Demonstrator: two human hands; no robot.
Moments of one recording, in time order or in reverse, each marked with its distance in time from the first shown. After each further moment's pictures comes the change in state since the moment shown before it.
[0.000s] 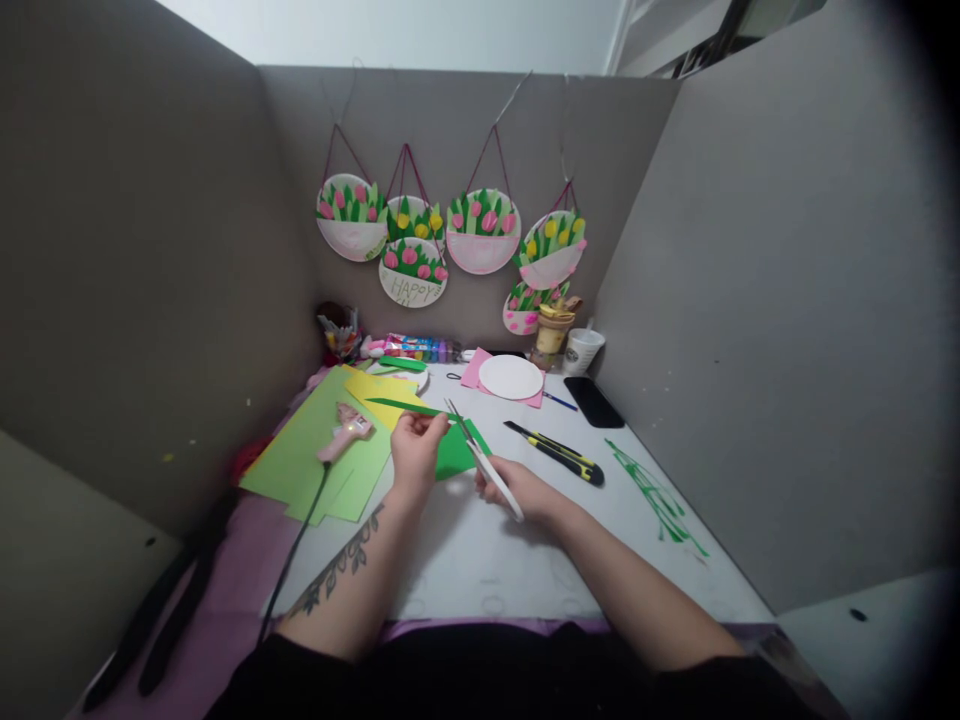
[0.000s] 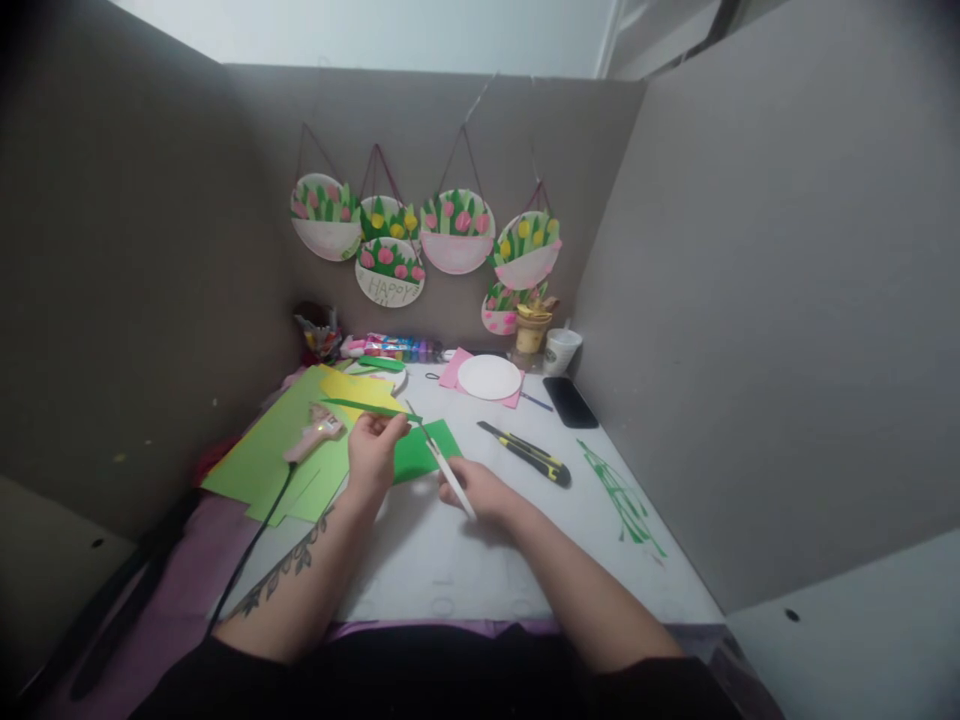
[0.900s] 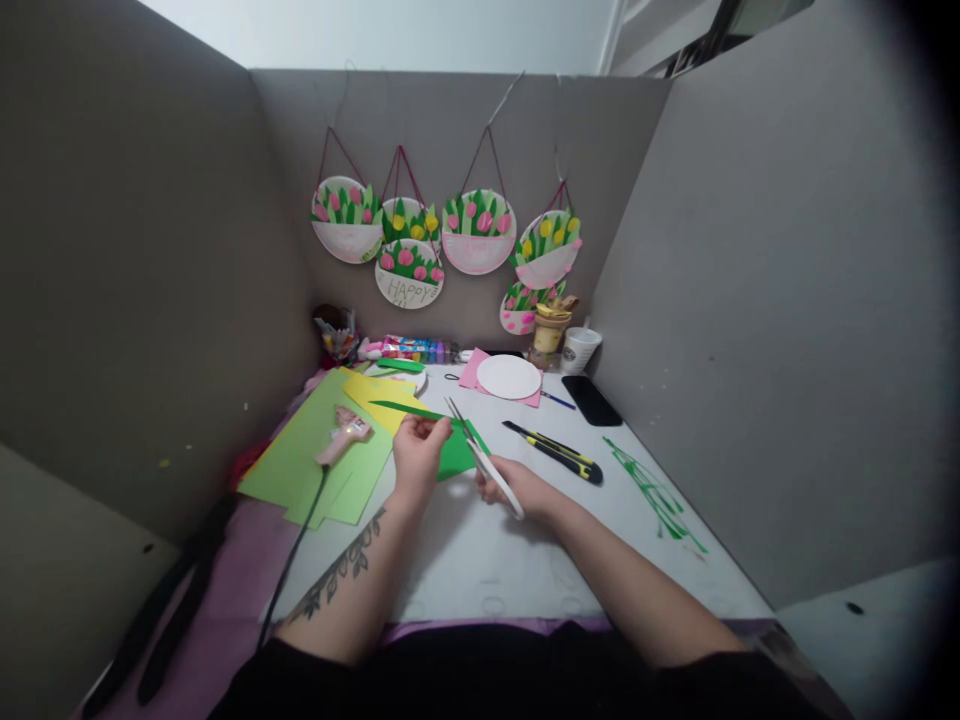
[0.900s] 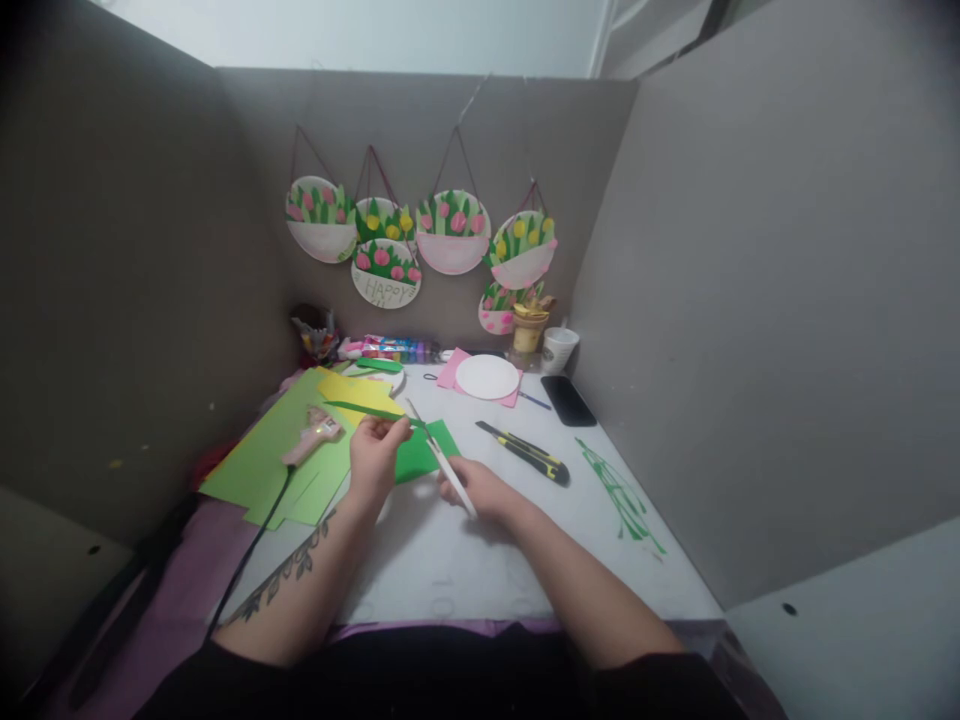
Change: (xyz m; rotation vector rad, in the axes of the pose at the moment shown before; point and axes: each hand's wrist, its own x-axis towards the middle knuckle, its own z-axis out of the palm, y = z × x) left_hand -0.006 0.007 0.002 0.107 -0.009 -0.013; right_hand 0.003 0.006 0.002 0.115 -0.005 0.071
